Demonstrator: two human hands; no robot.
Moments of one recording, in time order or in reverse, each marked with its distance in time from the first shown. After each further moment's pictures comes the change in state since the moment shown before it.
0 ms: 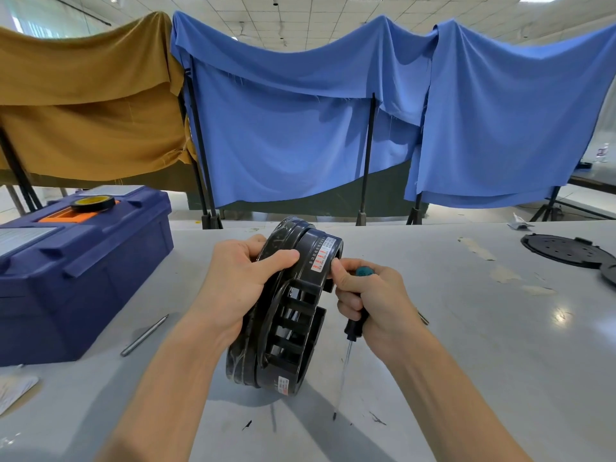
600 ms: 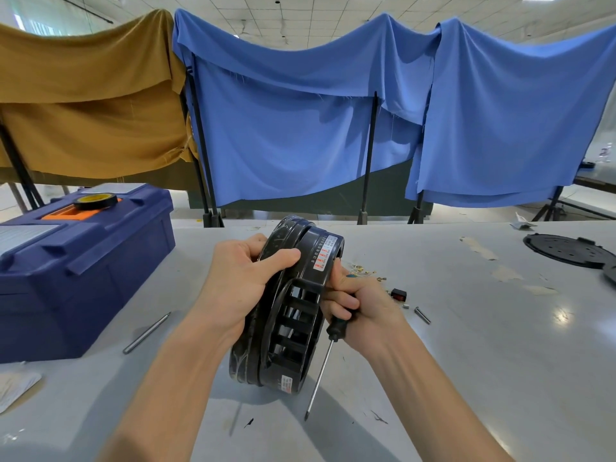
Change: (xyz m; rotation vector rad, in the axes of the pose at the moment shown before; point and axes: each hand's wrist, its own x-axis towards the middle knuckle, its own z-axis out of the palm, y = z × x) left_hand -0.002 -0.001 0.000 0.013 0.029 0.029; right_hand 0.000 0.011 0.013 0.470 -0.161 0.255
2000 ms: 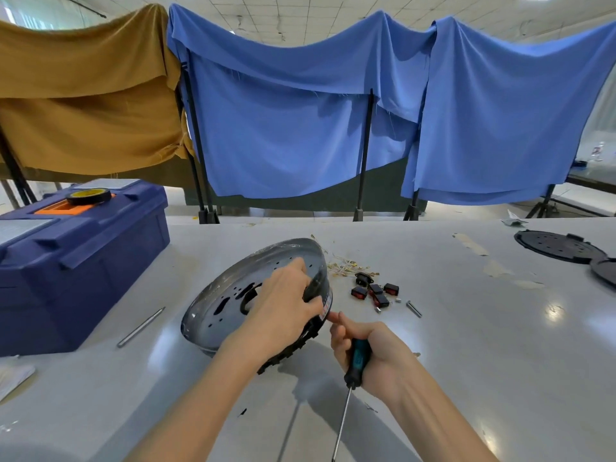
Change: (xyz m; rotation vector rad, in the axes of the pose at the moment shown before) left_hand 0.004 -0.048 0.037 0.930 -0.176 0.254; right_hand -0.018 0.013 -0.059 0.086 0.318 0.233
